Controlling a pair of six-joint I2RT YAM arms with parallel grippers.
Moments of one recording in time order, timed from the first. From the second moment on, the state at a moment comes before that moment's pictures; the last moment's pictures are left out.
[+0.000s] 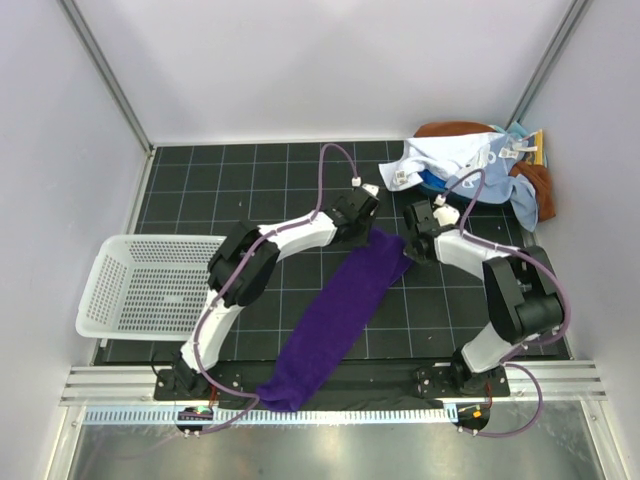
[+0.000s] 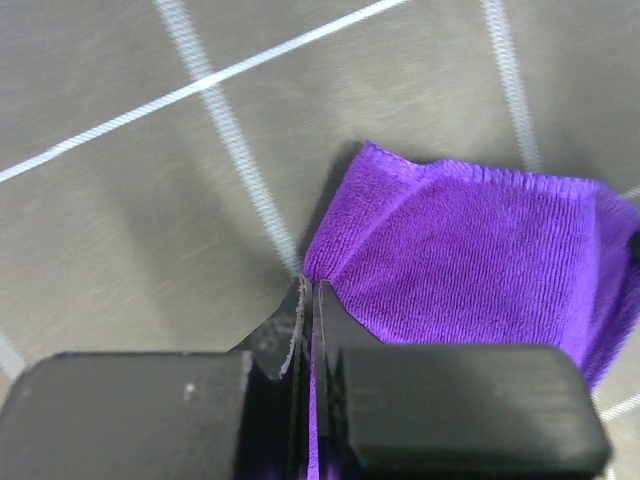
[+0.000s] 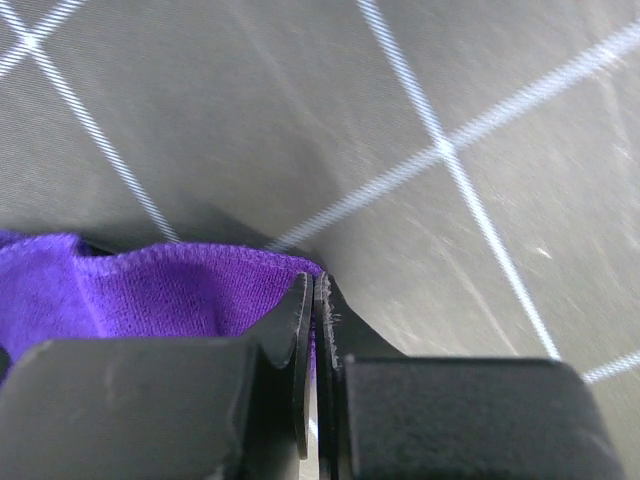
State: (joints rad) left arm -0.82 2.26 1.72 -0.36 -0.11 -0.43; right arm 0.31 1.58 0.81 -0.31 0.39 0.83
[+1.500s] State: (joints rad) left arm -0.55 2.07 1.53 -0.59 -0.25 -0.59; right arm 0.40 2.01 1.42 -0.62 0.44 0.44
